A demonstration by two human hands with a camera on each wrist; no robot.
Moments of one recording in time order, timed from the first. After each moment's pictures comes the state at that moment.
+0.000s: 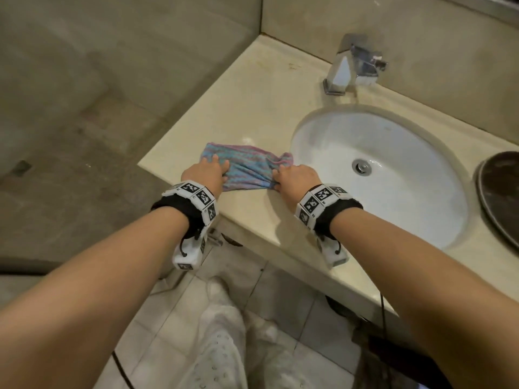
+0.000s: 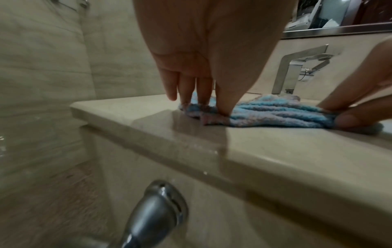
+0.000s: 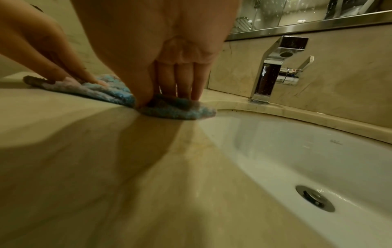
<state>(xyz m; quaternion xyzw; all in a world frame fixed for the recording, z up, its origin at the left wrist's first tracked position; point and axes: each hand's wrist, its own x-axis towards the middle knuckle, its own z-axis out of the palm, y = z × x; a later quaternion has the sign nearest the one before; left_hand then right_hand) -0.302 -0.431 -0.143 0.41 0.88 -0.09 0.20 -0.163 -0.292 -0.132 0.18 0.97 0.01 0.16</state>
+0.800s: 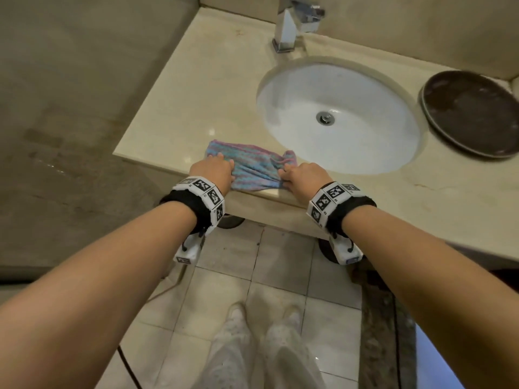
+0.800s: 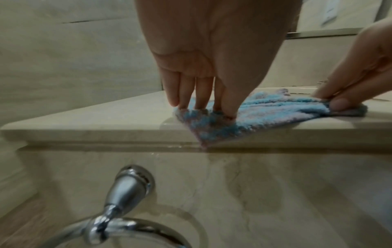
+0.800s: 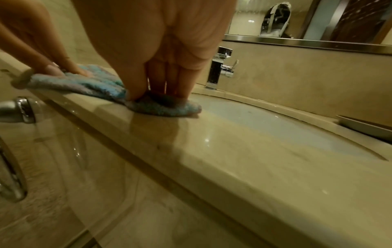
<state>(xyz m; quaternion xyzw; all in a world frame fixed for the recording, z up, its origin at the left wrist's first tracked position) -0.224 -0.456 -0.123 0.54 0.81 -0.15 0.17 -0.053 -0.355 -0.129 0.27 0.95 -0.04 0.17</state>
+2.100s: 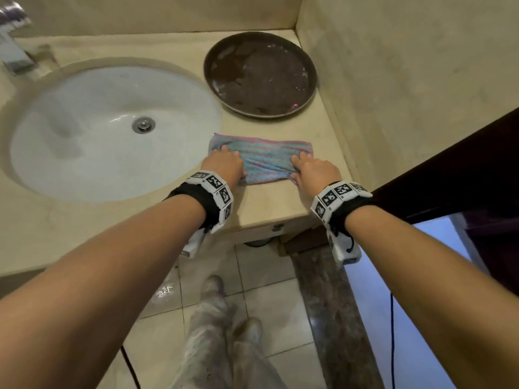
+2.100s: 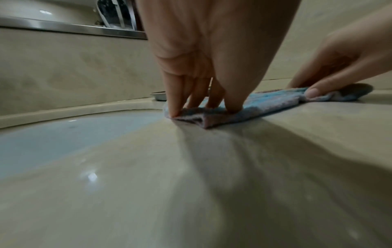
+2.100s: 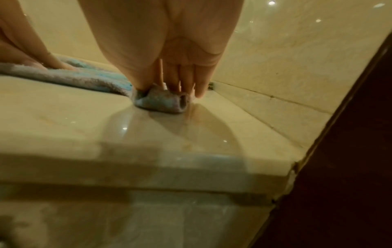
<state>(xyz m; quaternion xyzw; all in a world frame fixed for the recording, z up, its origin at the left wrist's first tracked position) 0.135 -0.230 -0.114 0.70 0.66 -0.18 0.19 0.325 -0.226 -0.135 0.59 0.79 -0.07 0.16</state>
